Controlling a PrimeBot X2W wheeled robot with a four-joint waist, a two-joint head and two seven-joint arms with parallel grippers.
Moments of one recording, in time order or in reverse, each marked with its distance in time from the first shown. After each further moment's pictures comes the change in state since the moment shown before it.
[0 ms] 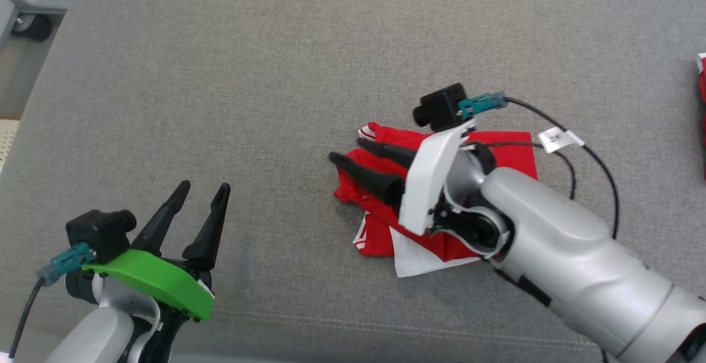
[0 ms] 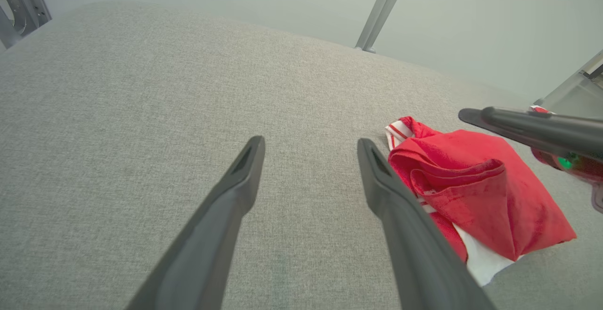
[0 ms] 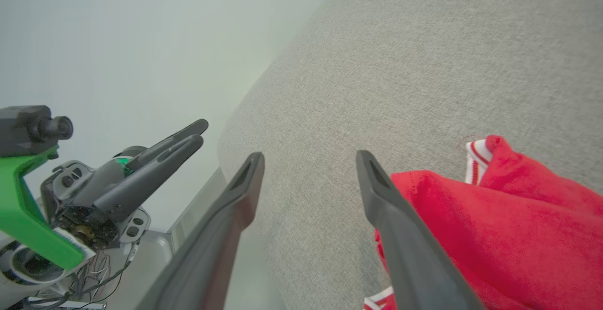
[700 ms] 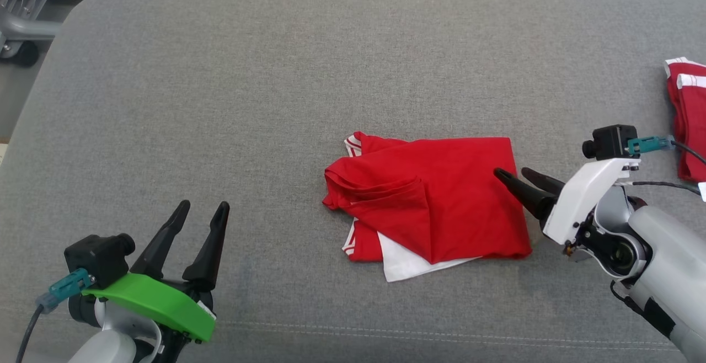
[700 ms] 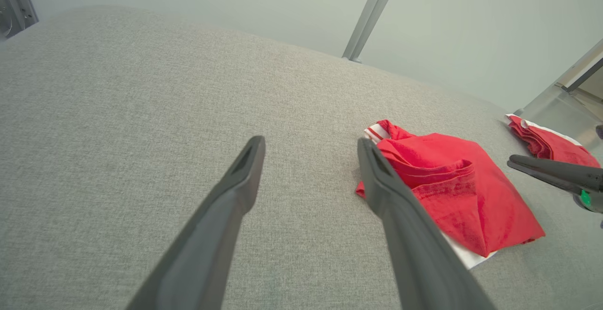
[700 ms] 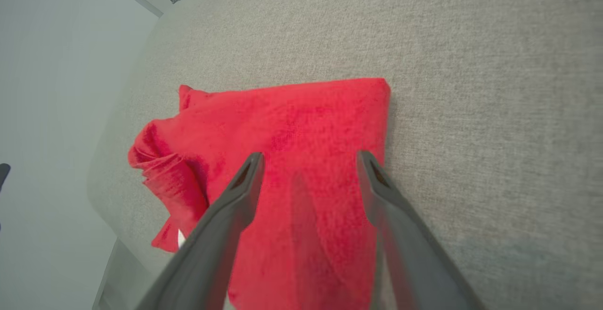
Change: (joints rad) left arm 0.081 -0.006 0.025 -0.030 -0.004 0.002 -0.040; right arm 0.207 -0.321 -0.154 0.075 0.129 0.002 -0.051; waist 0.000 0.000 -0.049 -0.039
